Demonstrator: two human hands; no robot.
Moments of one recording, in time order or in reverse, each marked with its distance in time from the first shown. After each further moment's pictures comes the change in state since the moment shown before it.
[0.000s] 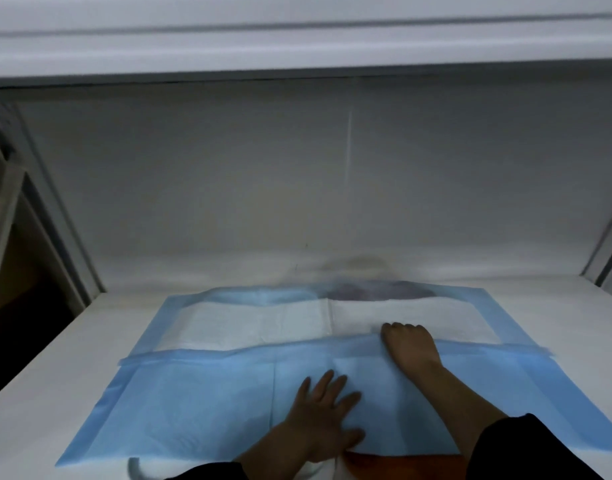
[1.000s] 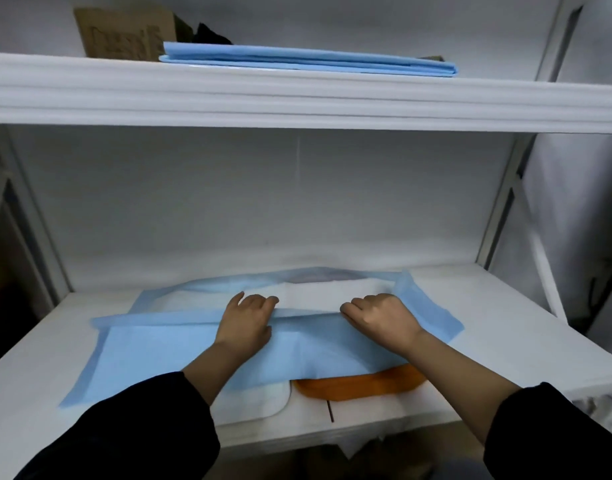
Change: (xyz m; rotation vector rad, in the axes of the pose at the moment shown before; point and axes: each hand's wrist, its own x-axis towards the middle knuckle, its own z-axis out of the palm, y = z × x) left_hand -0.084 -0.005 -0.082 0.408 0.745 -0.044; right_hand -0.098 0.004 -0.171 -0.292 0.203 -0.399
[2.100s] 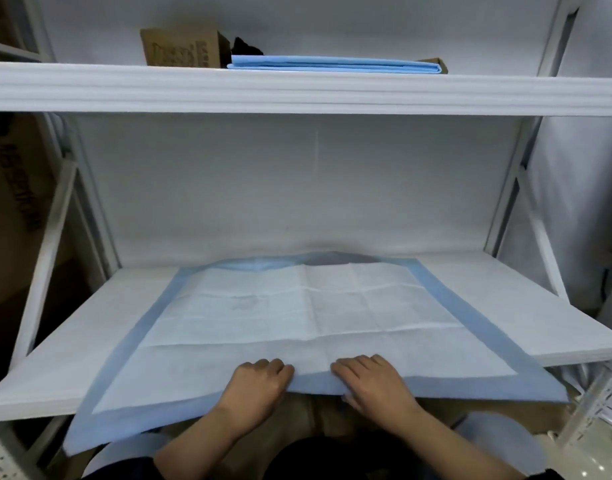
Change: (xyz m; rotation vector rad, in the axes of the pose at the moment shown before) left_hand -0.179 0.057 -0.035 -0.003 -0.093 0.220; right_hand -0.111 -0.155 -0.033 0.397 -0.028 0.023
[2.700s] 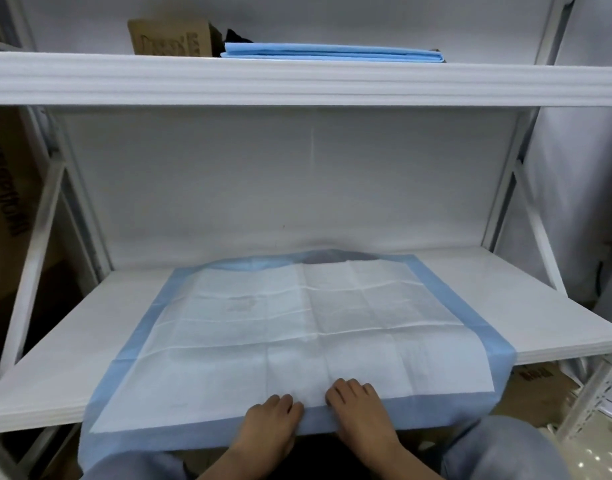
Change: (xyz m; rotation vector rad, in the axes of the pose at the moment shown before) left_hand -0.015 0.035 0.045 -0.192 -0.170 -0.032; right_hand -0.009 -0.047 0.045 0.069 -0.162 0.221
